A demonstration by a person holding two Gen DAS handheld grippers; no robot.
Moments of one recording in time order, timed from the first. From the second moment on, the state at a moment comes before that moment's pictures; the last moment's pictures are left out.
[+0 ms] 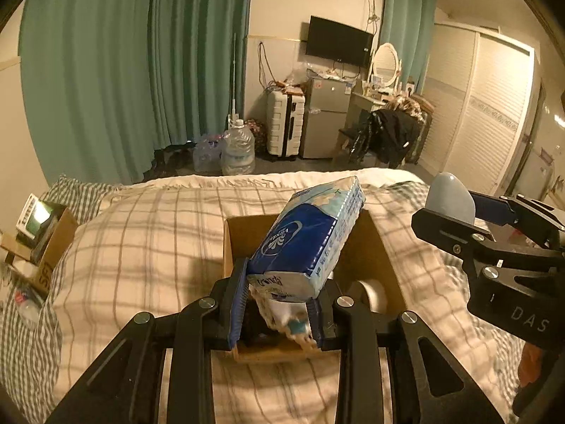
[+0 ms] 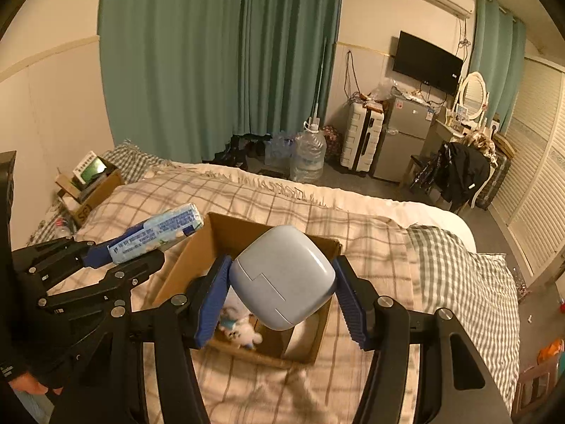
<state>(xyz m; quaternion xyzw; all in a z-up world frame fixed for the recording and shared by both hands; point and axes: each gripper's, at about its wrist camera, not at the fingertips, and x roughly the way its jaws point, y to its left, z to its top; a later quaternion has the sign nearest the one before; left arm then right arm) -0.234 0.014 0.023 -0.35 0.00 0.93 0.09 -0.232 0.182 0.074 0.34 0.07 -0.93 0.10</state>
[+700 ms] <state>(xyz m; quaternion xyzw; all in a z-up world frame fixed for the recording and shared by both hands) -0.316 0.042 -0.078 -0.42 0.04 0.90 0.10 -0.340 0.201 -0.052 0.42 0.03 -0.90 0.10</state>
